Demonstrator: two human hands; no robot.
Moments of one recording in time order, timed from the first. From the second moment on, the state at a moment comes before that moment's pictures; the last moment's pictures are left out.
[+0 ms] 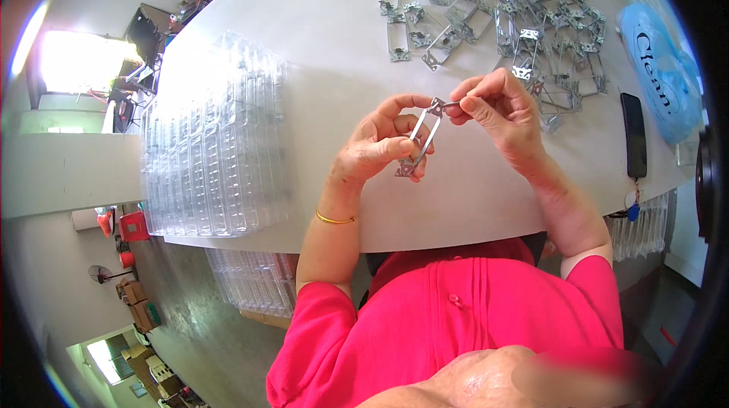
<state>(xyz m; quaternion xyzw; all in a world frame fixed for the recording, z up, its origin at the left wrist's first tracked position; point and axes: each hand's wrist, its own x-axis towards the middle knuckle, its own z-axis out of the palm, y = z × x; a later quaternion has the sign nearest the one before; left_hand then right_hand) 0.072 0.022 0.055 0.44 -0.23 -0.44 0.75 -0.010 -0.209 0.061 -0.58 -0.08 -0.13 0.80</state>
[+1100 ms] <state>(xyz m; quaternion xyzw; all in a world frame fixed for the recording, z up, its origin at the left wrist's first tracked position) 0.043 0.006 0.083 0.92 -0.29 -0.09 0.23 -0.008 -0.202 0.028 -0.76 -0.08 -0.25 0.60</state>
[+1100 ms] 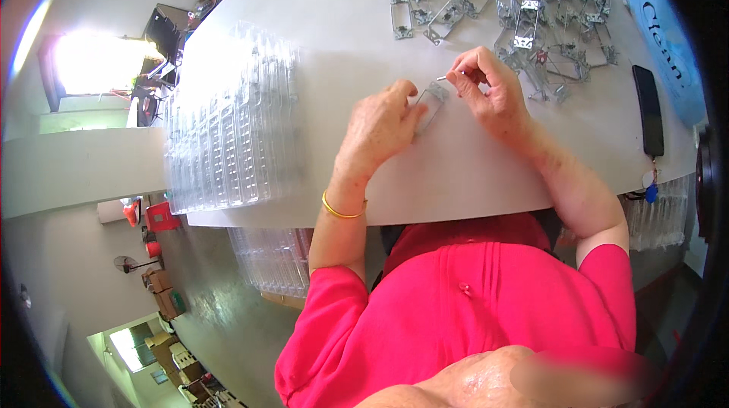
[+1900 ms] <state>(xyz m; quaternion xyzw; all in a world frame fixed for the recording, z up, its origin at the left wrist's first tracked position) -0.020 0.114 0.164 0.91 -0.23 0.07 0.34 0.004 -0.205 -0.008 -0.72 -0.07 -0.14 0.68</state>
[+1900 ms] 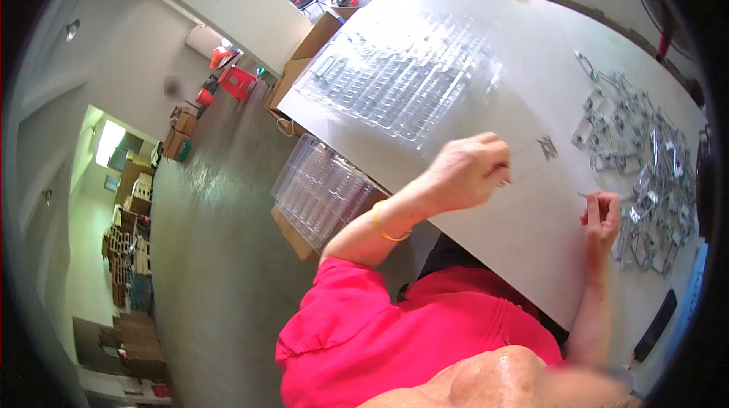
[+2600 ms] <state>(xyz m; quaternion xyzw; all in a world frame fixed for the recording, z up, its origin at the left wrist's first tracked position) 0.041 0.418 0.240 0.93 0.08 0.34 0.14 0.013 -0.217 -0.005 -0.77 0.02 -0.08 0.63</state>
